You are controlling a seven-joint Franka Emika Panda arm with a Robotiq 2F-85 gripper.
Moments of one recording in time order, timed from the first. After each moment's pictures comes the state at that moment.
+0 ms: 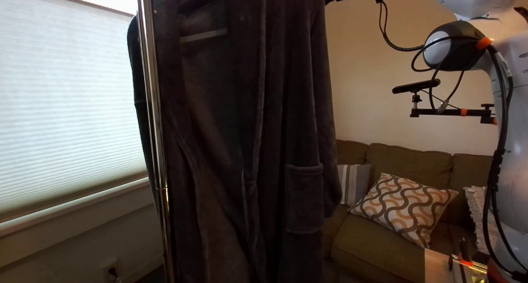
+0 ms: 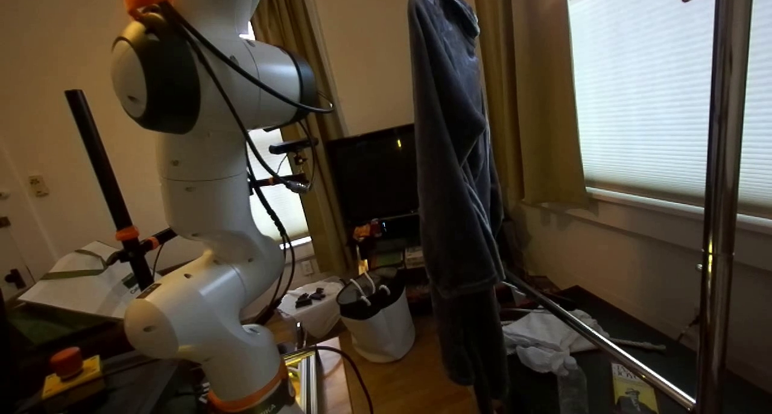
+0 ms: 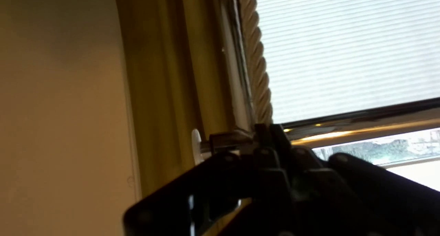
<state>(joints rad) -0.61 0.26 -0.24 -0.58 0.78 1.71 -0.40</state>
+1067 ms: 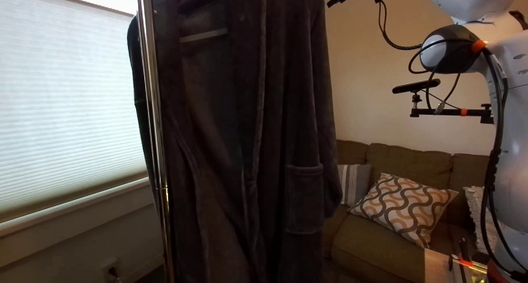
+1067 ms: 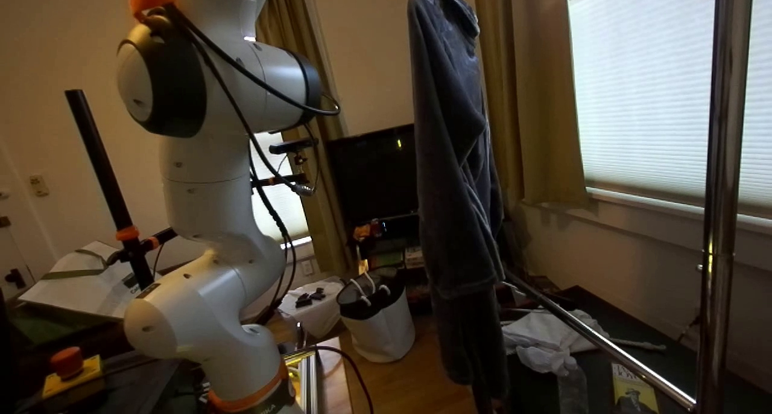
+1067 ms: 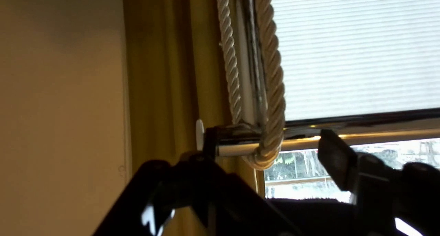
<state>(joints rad) -0.63 0.30 -0.22 -0.53 0.78 1.72 -0.47</state>
